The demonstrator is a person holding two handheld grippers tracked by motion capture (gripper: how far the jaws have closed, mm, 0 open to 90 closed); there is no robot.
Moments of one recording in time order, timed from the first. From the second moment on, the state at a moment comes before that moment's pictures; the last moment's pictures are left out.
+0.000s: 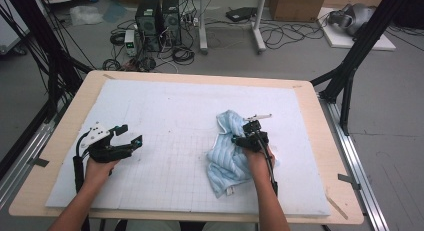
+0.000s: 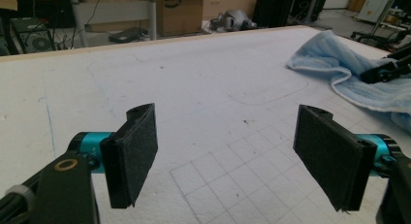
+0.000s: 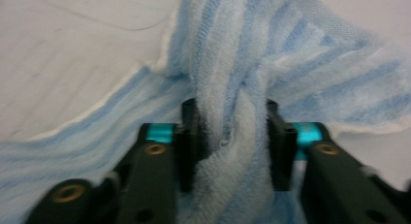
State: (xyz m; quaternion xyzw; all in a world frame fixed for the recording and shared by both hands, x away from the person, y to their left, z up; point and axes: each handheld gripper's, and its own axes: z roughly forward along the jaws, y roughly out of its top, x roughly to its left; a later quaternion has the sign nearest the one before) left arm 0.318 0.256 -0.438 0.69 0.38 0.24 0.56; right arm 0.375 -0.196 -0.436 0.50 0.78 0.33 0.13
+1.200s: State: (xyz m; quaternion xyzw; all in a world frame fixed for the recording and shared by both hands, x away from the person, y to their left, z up) left arm 0.320 0.255 -0.439 0.69 0.38 0.24 0.56; right arm 0.387 -0.147 -0.404 0.41 0.82 0.37 0.14
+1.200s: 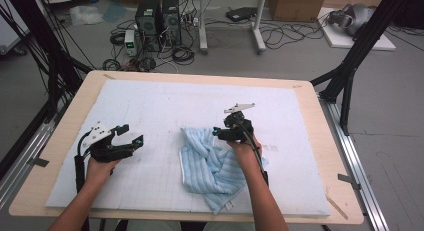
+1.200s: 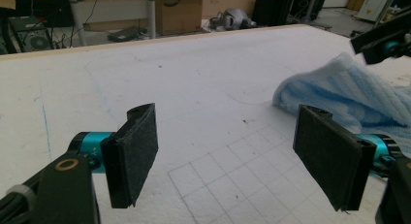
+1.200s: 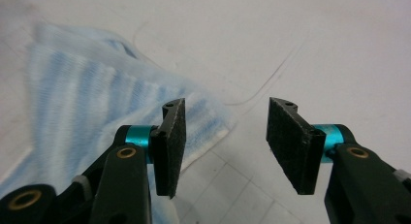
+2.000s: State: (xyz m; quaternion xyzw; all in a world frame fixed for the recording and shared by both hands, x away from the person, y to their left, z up) left arm 0.321 0.254 -0.441 0.70 0.39 0.23 0.56; right arm 0.408 -0.153 -0.416 0.40 0.83 0.32 0.22
